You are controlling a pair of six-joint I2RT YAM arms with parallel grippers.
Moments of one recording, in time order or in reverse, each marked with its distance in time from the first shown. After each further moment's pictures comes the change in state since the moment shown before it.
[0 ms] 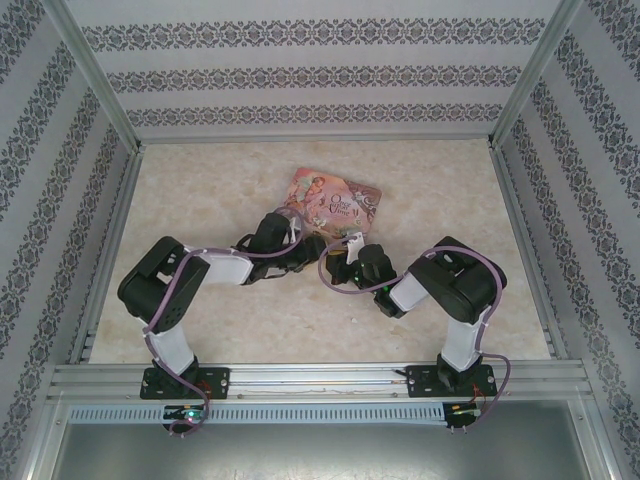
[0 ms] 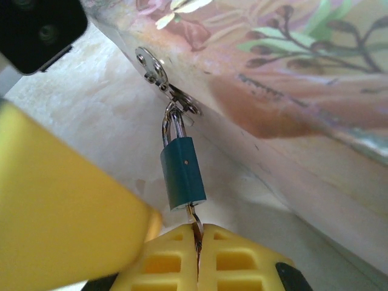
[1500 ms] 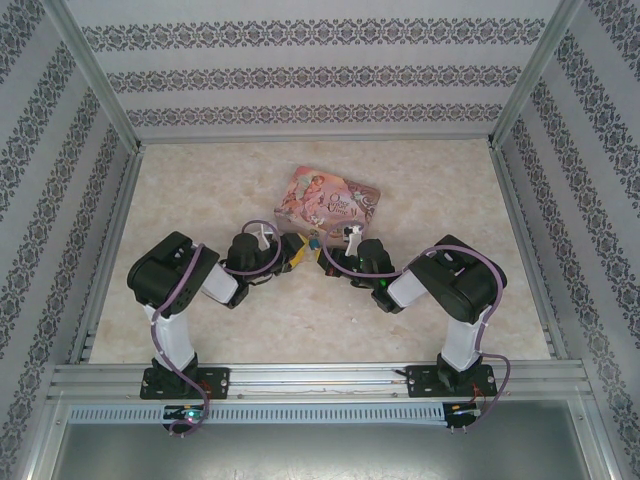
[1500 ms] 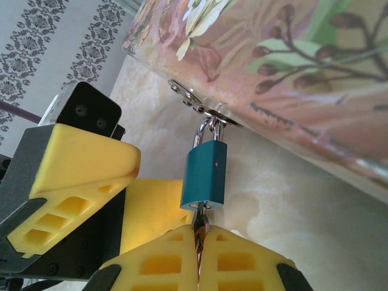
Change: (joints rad) left arm 0.105 0.131 -0.277 0.772 -0.010 -0.399; right arm -0.008 -0.003 0.046 0.022 -0.133 0.391
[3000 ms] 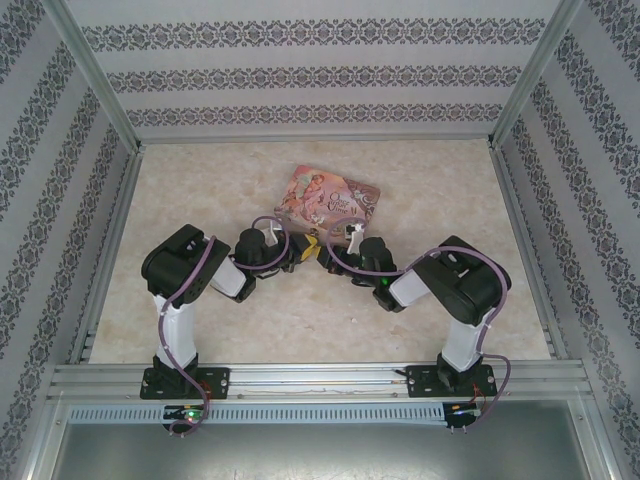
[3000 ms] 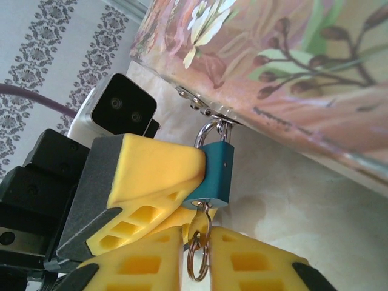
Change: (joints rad) left arm -0.016 0.097 0.091 0.048 0.063 -0.077; right arm -0.012 -0.034 -0.007 -0.014 -0.015 0.037
